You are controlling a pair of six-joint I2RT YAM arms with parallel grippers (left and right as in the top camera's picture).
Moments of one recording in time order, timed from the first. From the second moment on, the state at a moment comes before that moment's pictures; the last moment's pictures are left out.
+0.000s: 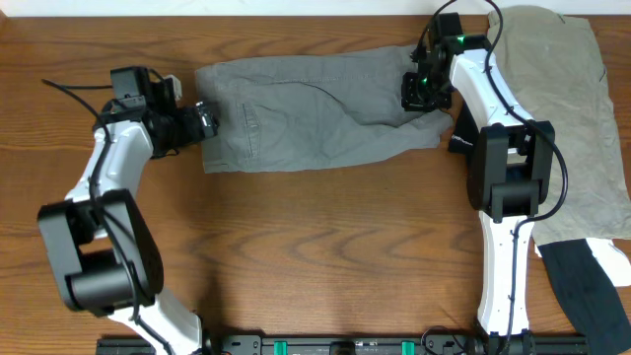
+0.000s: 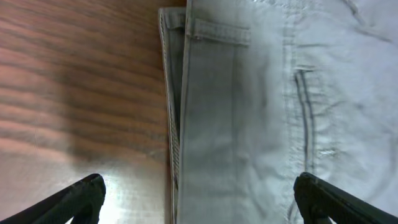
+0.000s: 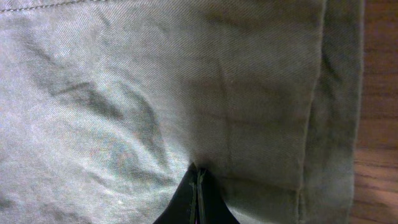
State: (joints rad) left arm 0.20 1.88 1.25 -0.51 0.33 -0.12; right arm 0.11 2.50 2.14 -1.03 -0.25 0.18
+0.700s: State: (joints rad) left arm 0.18 2.04 1.27 -0.33 0.39 -0.11; right arm 0.11 2.50 2.14 -1.02 -0.25 0.18
